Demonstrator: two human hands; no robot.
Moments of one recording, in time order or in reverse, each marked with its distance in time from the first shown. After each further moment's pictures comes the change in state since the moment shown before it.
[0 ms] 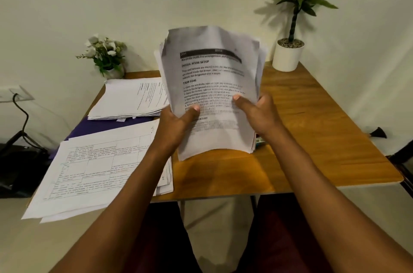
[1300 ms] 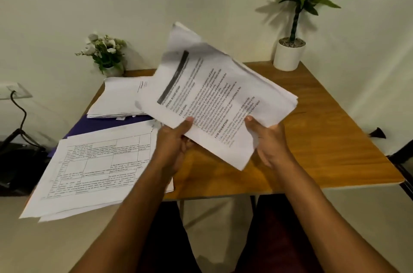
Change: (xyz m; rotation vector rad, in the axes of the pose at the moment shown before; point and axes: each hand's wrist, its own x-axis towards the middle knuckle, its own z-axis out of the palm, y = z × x) left_hand -0.019 -0.027 0.005 -0.598 0.100 -0.333; right_hand -0.041 0.039 0.000 0.511 0.105 0.162
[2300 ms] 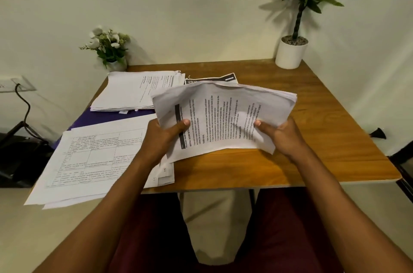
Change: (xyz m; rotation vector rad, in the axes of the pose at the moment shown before) left_hand -0.008 0.023 -0.038 0.649 -0.054 0.240; right_hand -0.001 -0.026 -0.039 -0.599 -0.090 -0.051
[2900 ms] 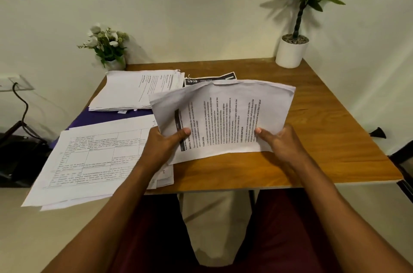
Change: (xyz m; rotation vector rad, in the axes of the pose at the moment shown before) left_hand -0.007 -0.017 0.003 -0.059 -0.021 -0.013; right_hand -0.010 0.012 0.001 -0.003 -0.026 0.039
